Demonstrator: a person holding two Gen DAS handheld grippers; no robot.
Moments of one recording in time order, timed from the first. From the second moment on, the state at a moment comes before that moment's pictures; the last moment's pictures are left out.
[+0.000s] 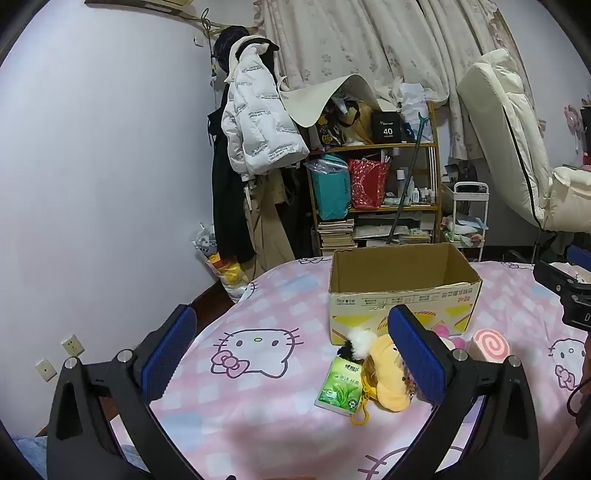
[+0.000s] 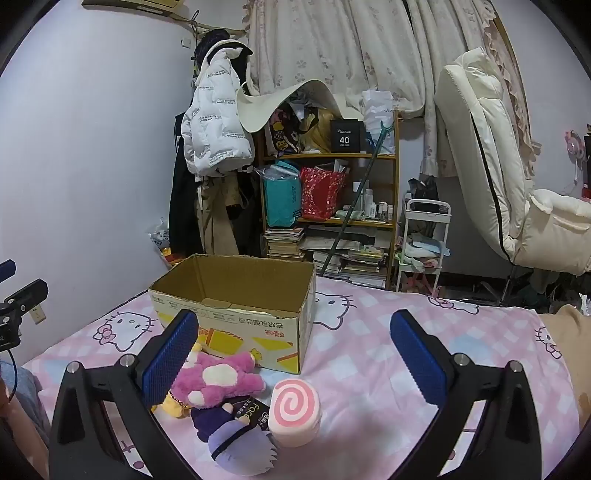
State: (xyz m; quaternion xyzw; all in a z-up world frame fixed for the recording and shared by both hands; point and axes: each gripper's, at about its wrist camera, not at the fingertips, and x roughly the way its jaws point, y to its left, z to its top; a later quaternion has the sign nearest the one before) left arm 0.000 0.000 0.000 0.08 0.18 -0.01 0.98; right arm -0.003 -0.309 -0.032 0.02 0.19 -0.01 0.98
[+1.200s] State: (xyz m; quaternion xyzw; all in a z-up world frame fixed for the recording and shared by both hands) left arm 0.003 -0.007 -0.006 0.09 0.20 -0.02 0.98; right arm -0.003 -0.309 -0.035 0.03 0.19 -0.01 0.98
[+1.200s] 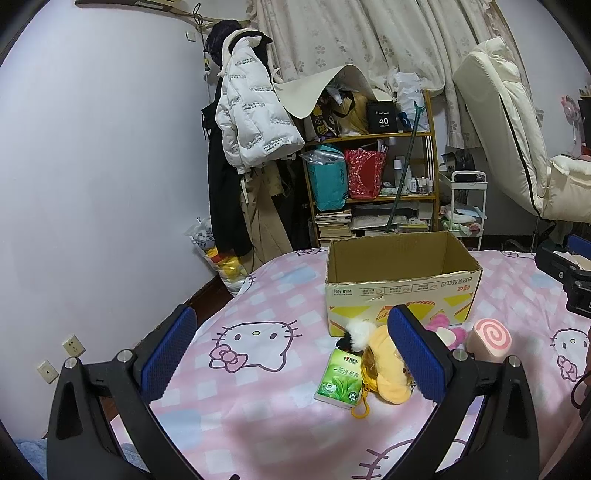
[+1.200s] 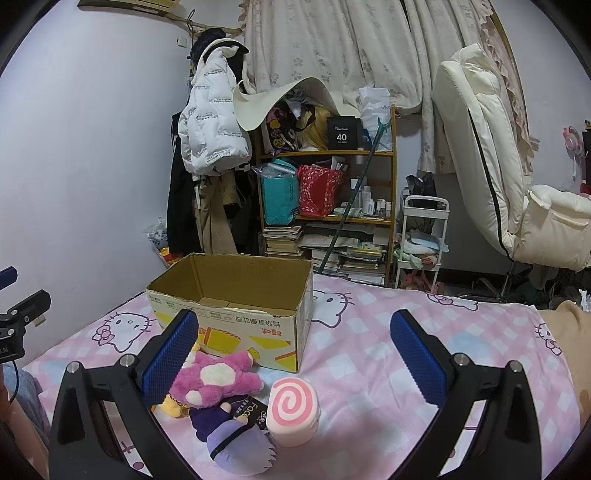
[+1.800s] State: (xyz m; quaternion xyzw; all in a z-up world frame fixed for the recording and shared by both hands) left arm 0.002 -0.005 -0.008 0.09 0.19 -0.01 0.98; right arm -0.002 -0.310 -0.036 0.03 0.19 -0.01 0.98
